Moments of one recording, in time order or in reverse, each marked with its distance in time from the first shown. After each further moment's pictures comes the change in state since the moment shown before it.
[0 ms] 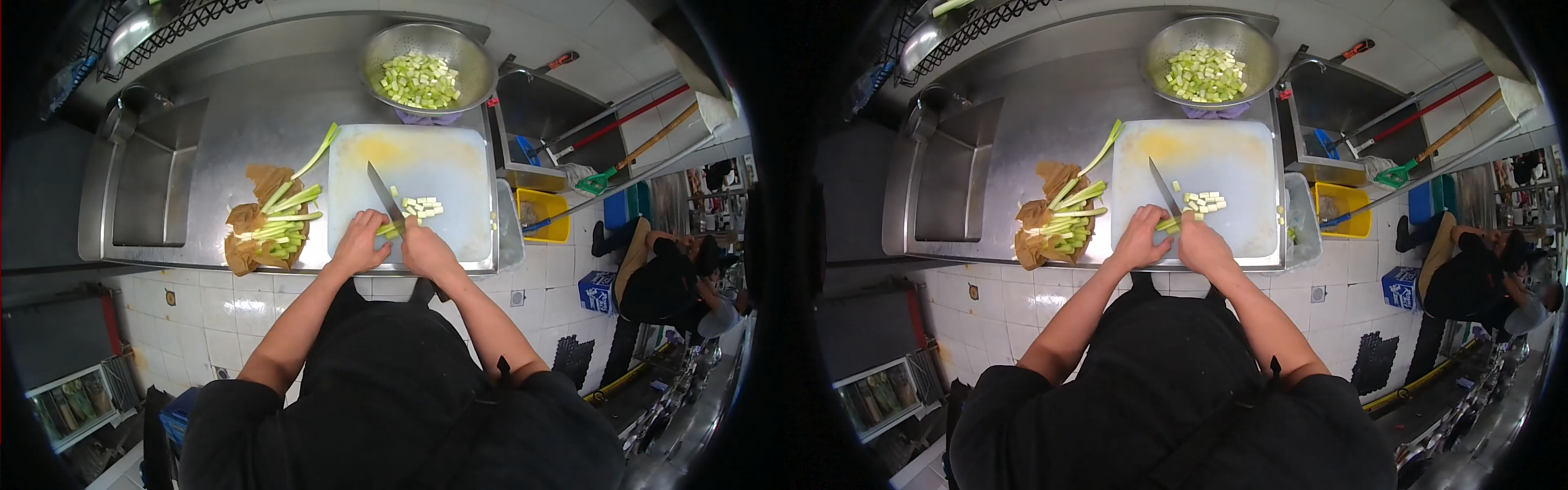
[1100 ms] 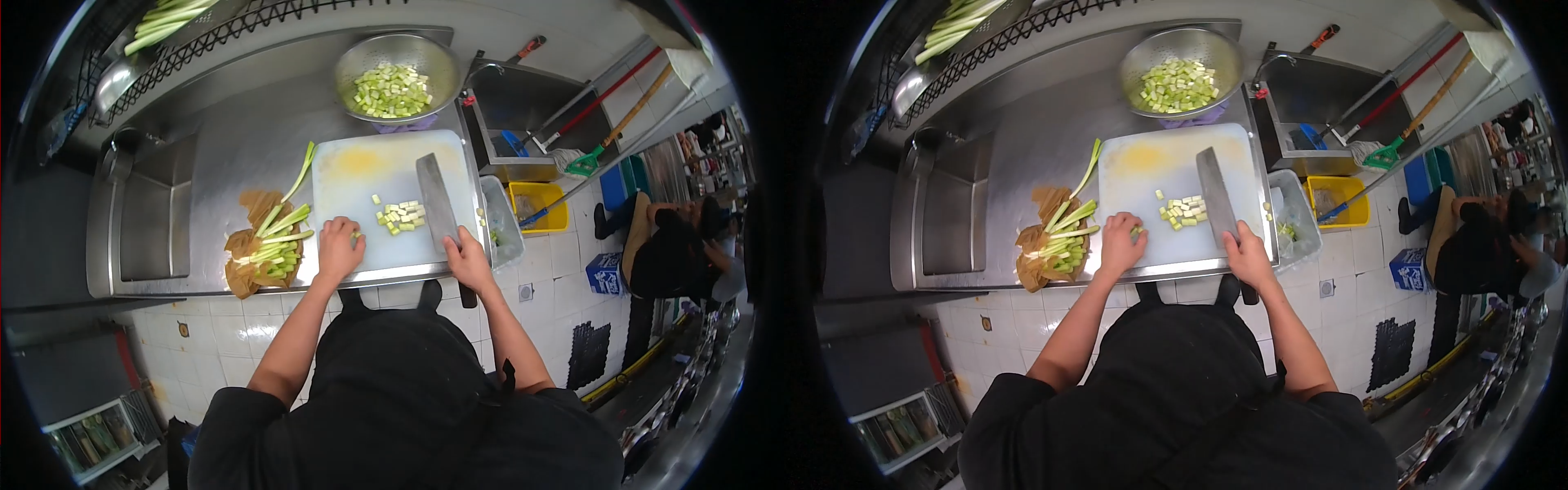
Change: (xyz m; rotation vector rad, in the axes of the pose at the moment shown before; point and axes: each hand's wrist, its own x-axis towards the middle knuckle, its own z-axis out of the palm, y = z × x) left_hand 0.000 -0.025 0.002 0.264 0.042 -0.123; right_hand -0.046 0.104 -0.001 0.409 0.454 -0.001
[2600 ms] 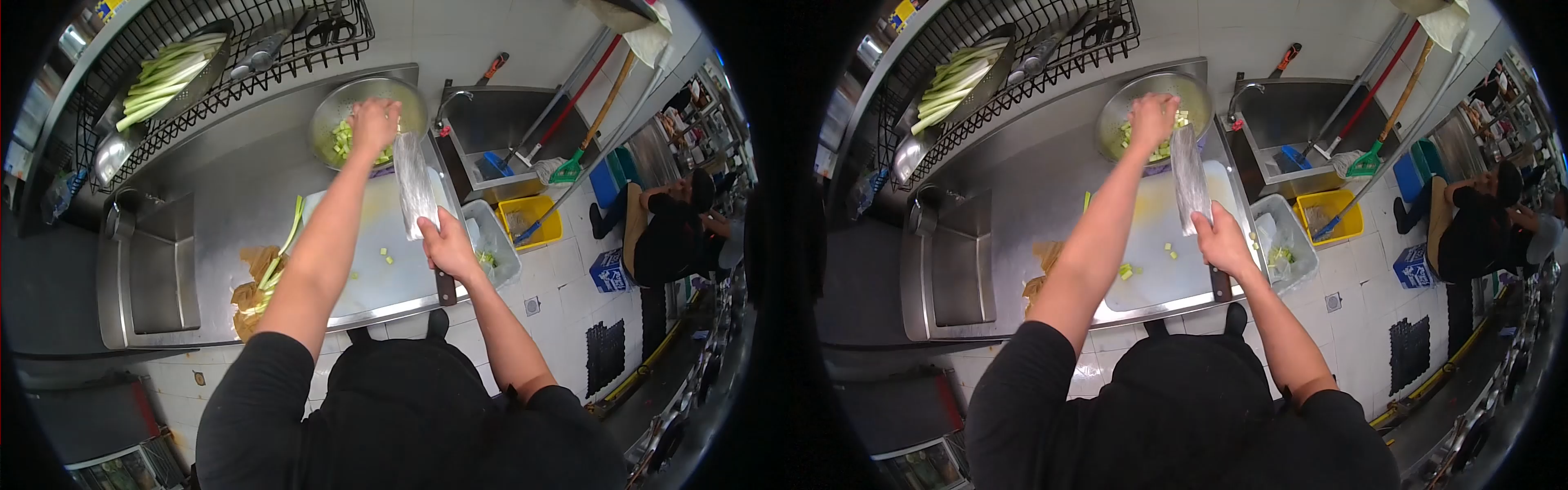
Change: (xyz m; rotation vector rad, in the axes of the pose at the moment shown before) left_hand 0.322 0.128 -0.050 -0.026 0.308 0.132; right_hand 0.056 -0.092 -0.036 0.417 -0.006 0.076
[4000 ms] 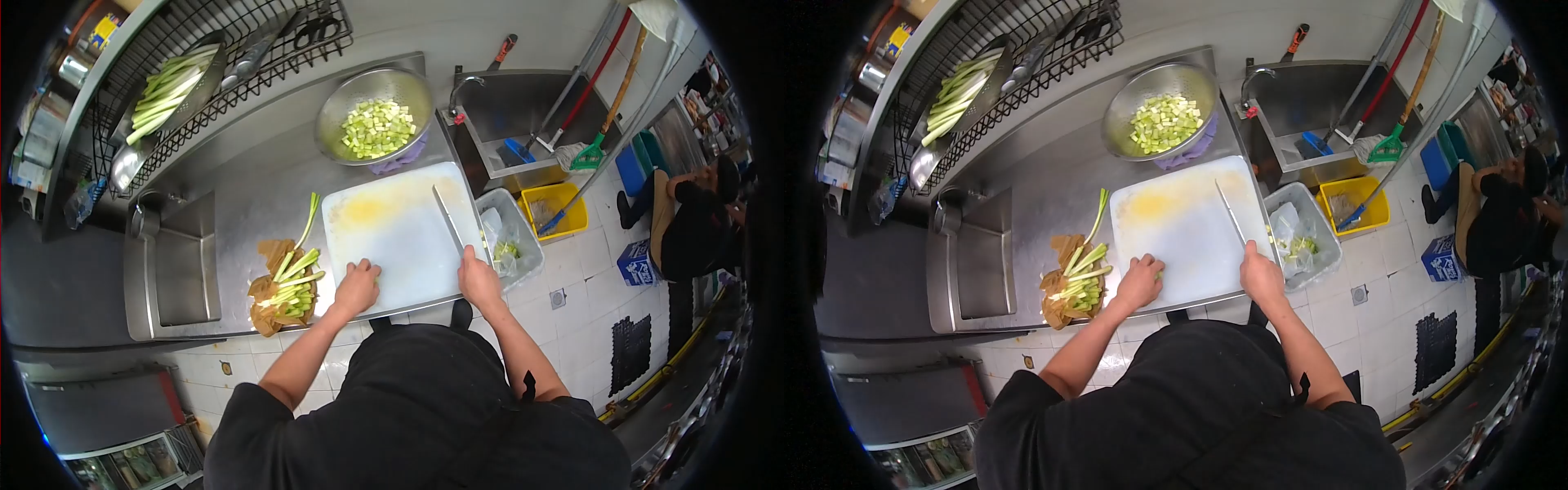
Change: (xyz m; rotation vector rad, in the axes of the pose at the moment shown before) left_hand -0.313 -0.053 -0.066 0.243 -0.816 -0.052; right_hand -0.039 0.129 -0.022 -0.779 0.077 0.062
